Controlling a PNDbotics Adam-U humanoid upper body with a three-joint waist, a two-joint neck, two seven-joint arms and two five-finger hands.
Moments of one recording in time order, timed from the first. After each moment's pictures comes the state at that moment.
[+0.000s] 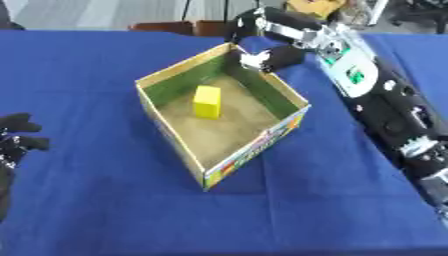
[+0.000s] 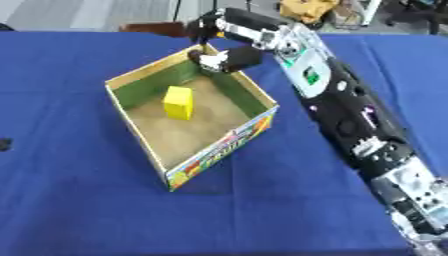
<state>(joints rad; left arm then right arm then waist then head) -0.23 0.23 -0.03 -1.73 0.20 -0.04 -0.07 -0.90 -0.53 0.22 -1.27 0.40 -0.40 0.41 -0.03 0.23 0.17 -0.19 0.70</state>
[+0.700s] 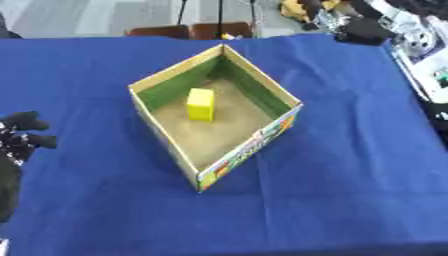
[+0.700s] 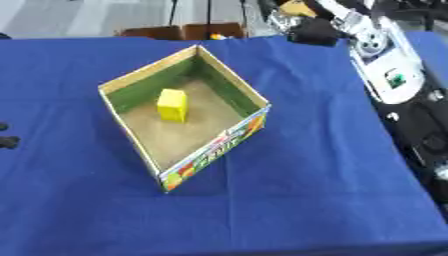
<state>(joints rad) -0.22 0.23 -0.03 -1.73 0.20 -0.04 -0.06 -0.72 -0.67 0.10 -1.45 0.20 -0.26 0.29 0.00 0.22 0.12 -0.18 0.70</state>
